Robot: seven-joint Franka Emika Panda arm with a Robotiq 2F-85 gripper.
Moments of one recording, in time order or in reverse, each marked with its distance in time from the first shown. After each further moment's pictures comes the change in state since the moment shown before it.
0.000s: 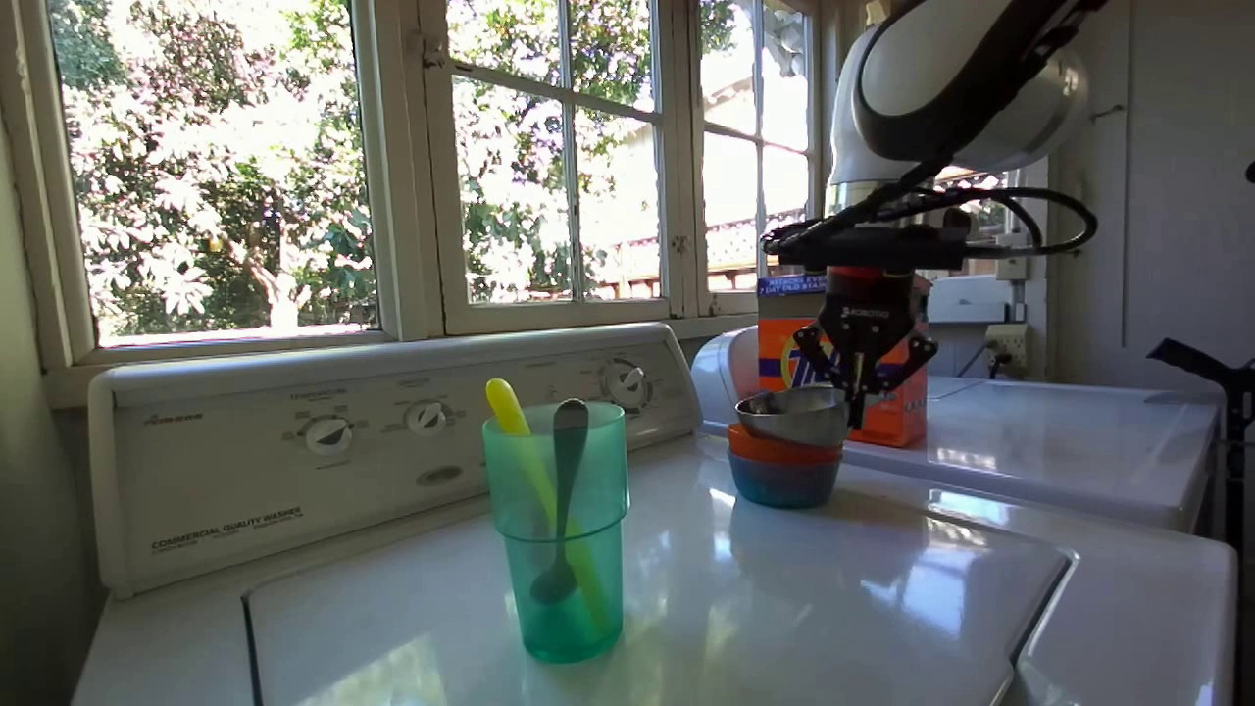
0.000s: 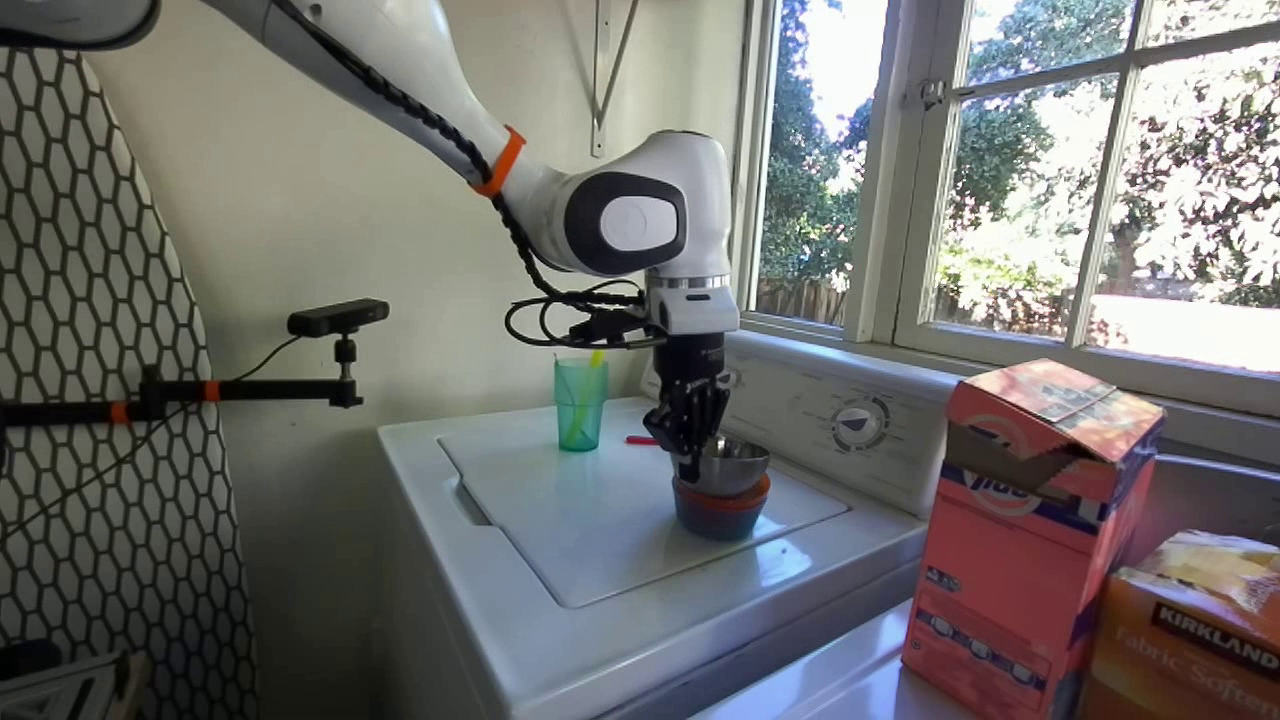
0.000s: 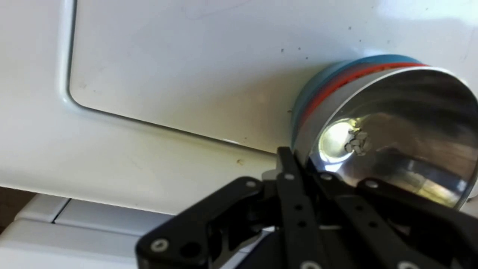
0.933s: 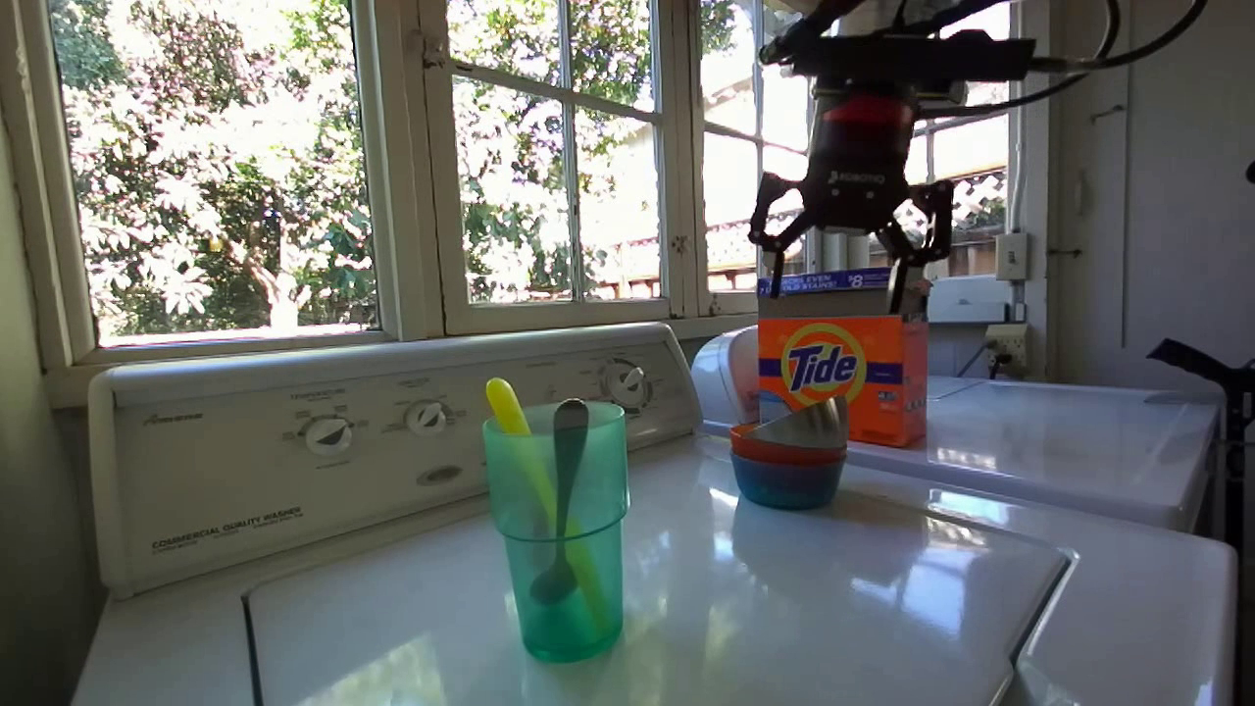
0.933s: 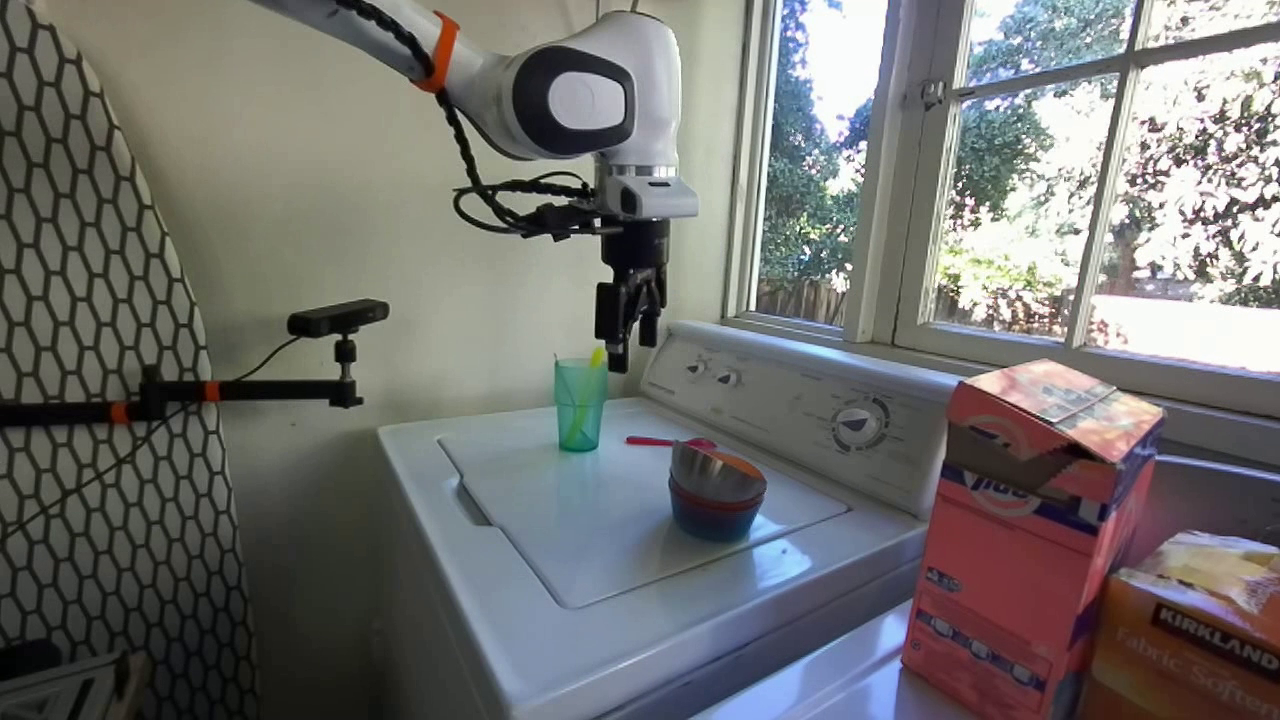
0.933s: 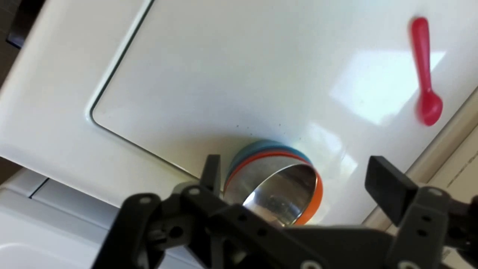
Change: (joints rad) arm 0.053 -0.183 0.049 0.048 0.113 -0.219 -0.265
